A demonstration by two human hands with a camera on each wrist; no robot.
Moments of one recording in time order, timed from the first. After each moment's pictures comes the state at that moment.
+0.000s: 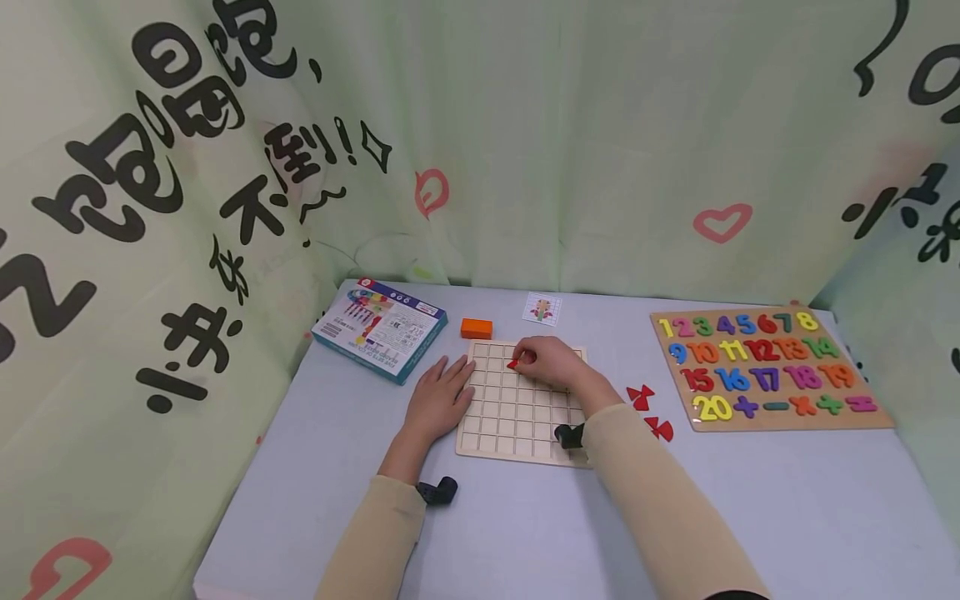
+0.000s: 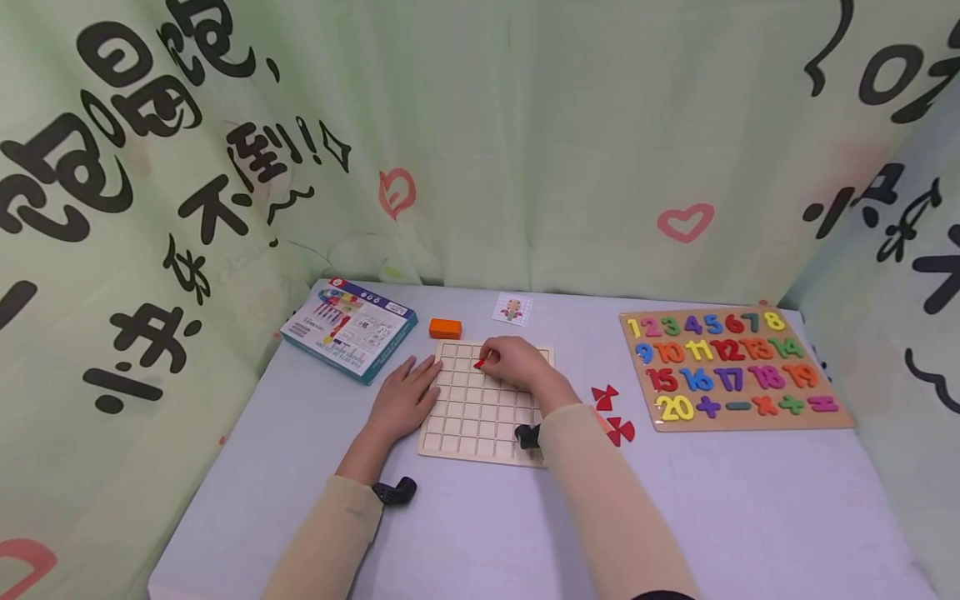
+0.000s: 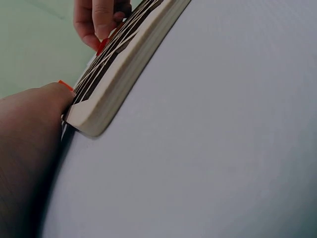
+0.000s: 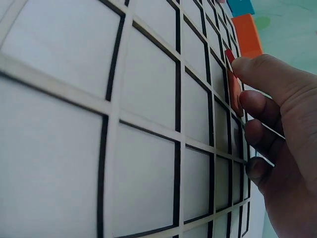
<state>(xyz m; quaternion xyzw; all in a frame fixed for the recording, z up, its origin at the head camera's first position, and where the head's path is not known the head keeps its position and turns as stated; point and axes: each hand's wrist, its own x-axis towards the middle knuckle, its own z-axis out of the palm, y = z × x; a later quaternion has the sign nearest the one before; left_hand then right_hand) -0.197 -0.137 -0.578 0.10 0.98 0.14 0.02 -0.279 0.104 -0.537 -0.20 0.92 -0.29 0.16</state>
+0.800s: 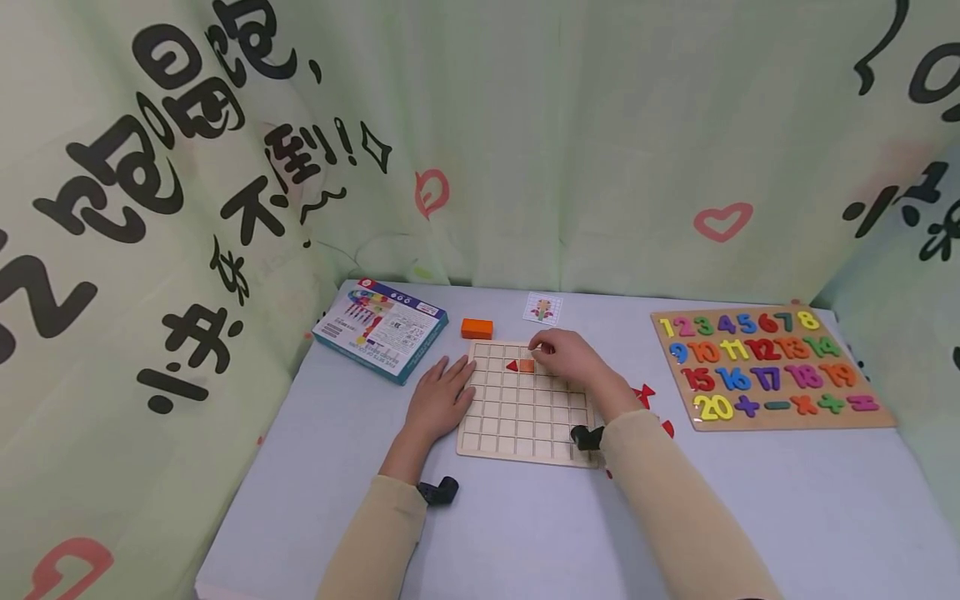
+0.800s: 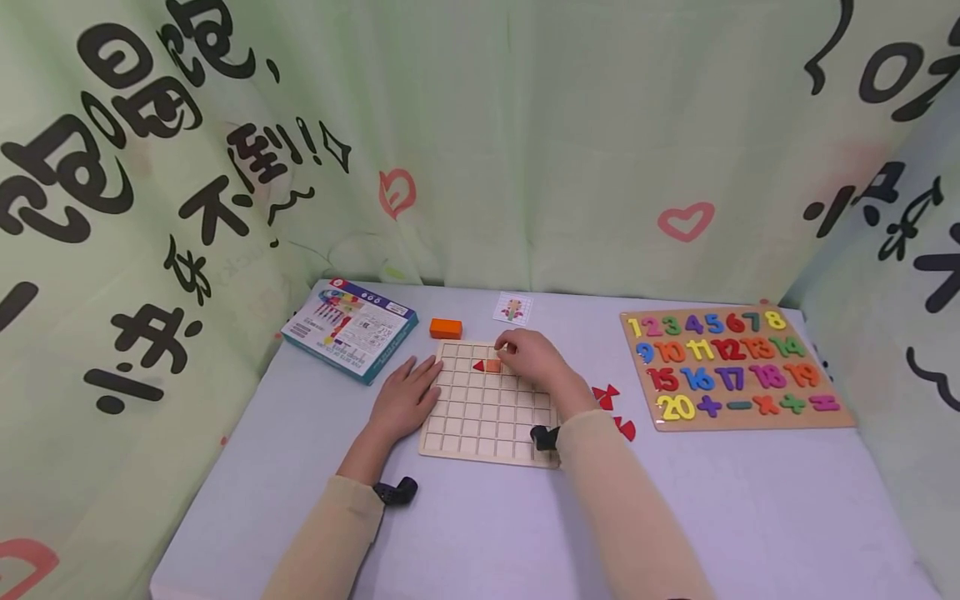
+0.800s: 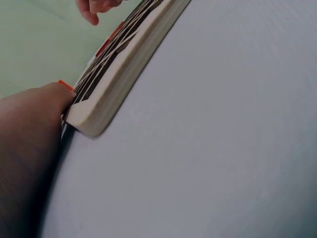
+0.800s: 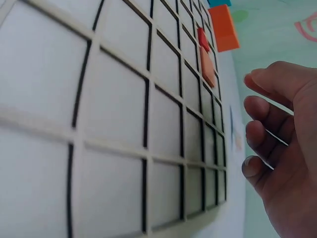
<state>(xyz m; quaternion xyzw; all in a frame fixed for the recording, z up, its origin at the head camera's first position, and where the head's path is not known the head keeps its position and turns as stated) -0.196 -0.137 -0.577 0.10 0.99 0.14 0.02 -0.273 0.127 -0.521 -0.19 0.93 -0.30 0.12</state>
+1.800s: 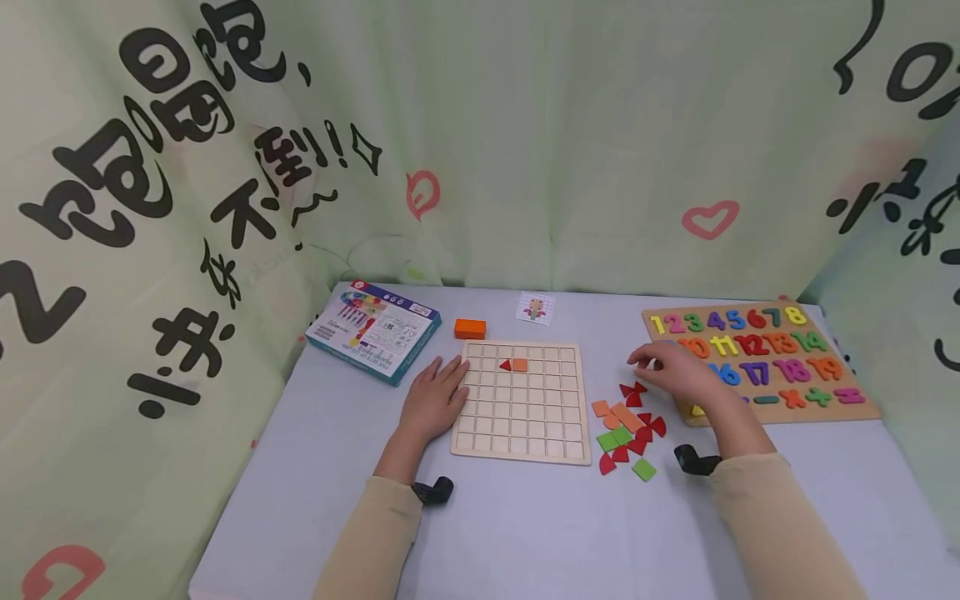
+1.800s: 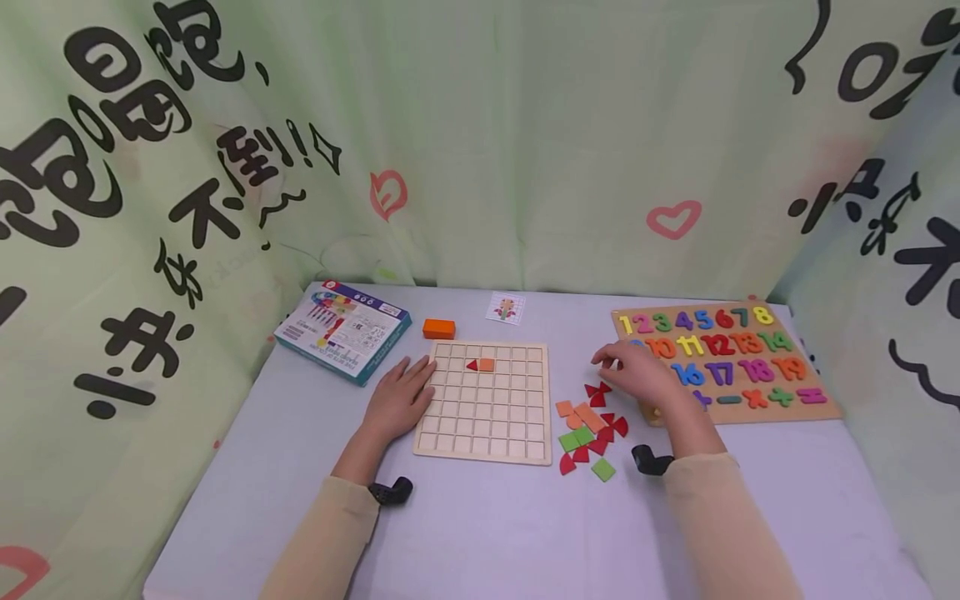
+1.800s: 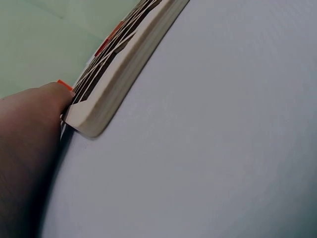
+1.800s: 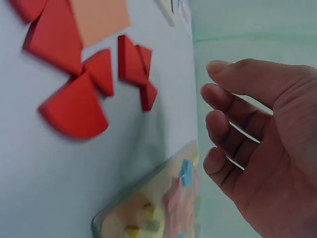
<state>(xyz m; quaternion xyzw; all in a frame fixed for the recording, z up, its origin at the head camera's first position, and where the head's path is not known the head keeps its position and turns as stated) -0.198 -0.136 -0.582 0.09 0.98 0.14 0.02 -0.221 0.284 -0.495 -0.11 0.95 -0.26 0.13</state>
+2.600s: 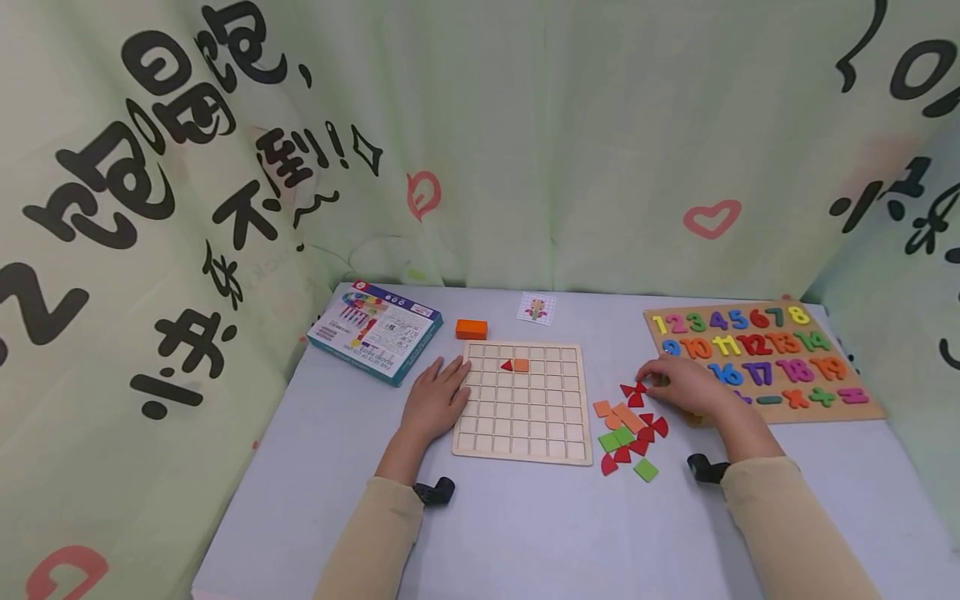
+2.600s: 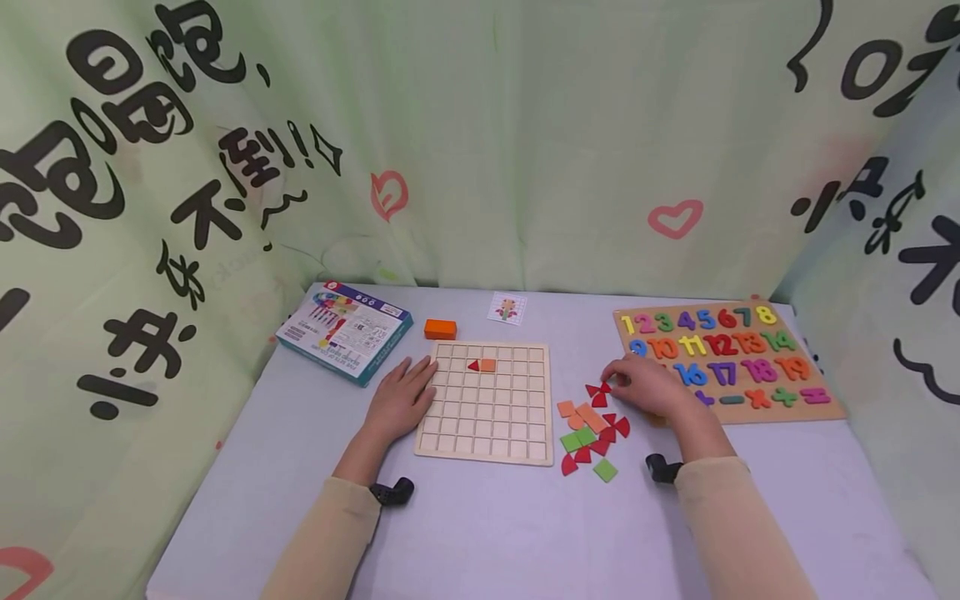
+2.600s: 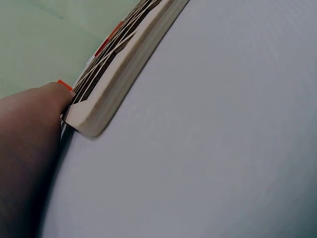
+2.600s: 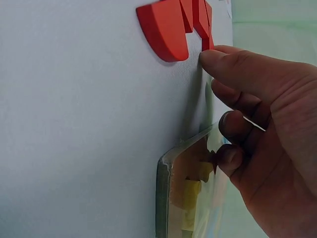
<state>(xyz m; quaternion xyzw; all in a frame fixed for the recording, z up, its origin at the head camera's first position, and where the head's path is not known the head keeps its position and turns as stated) -0.197 -0.136 -0.579 0.09 0.99 0.14 0.02 -0.218 0.304 -0.522 -0.11 0.95 -0.23 0.17</state>
